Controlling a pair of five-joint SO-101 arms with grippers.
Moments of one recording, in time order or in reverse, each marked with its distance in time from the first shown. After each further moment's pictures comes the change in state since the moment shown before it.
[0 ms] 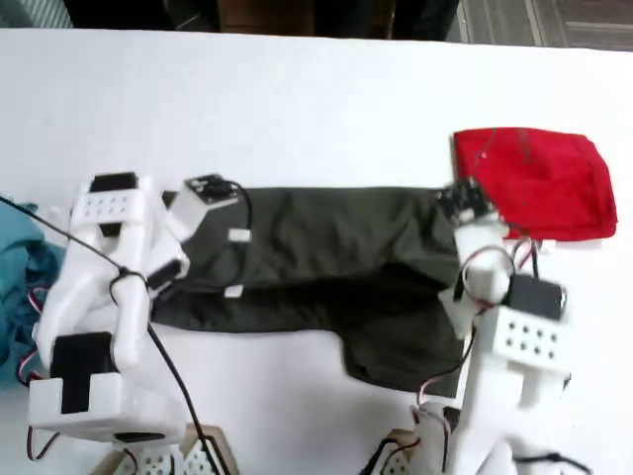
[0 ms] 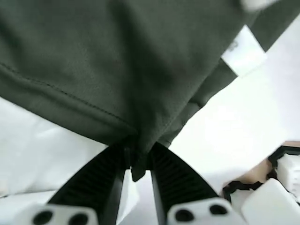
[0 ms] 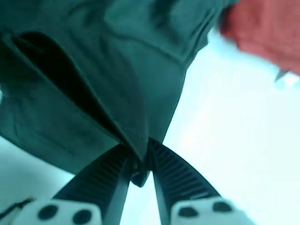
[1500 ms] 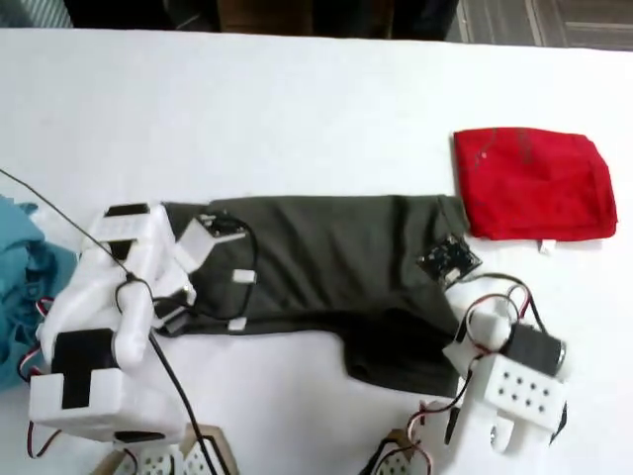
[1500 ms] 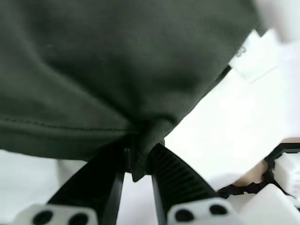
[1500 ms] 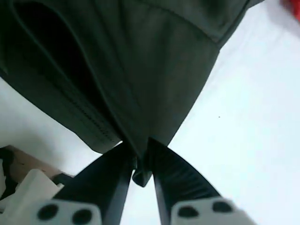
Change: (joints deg) left arm 0.4 1.3 11.5 -7.0 -1.8; right arm 7.2 -16.4 12.5 4.7 18.8
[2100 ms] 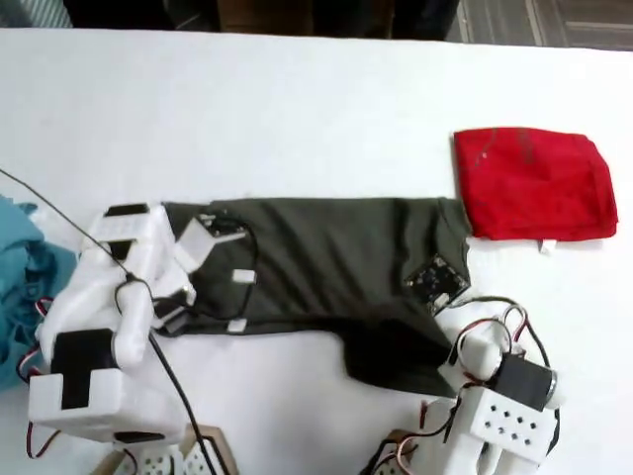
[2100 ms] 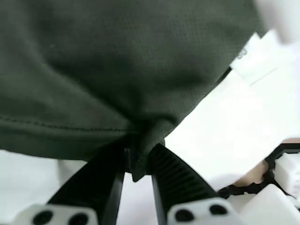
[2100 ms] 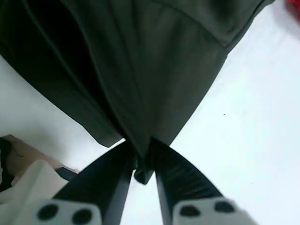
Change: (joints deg) left arm 0.0 0.0 0.0 0.0 0.0; right arm 0.3 -10.6 5.8 2.9 3.3
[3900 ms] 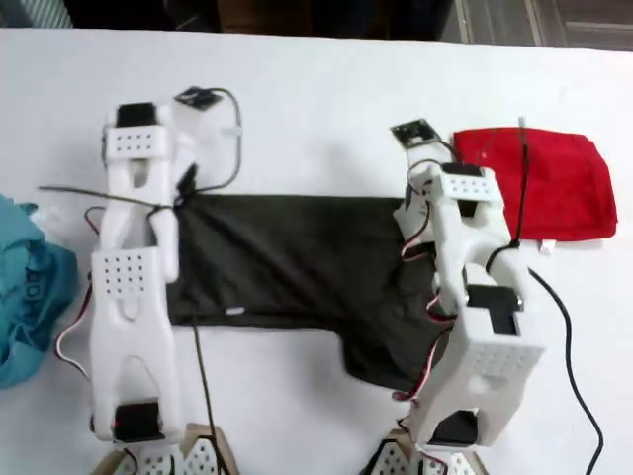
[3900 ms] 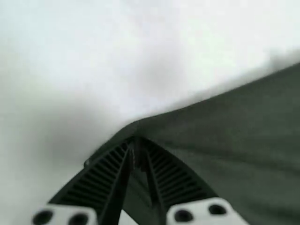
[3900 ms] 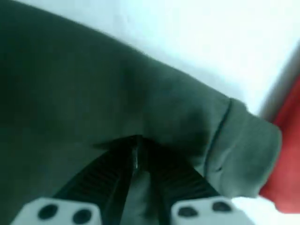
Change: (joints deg) left arm -1.0 66.7 -108.5 24.9 25.6; right arm -18.5 98.8 -62.4 -26.3 -38.7
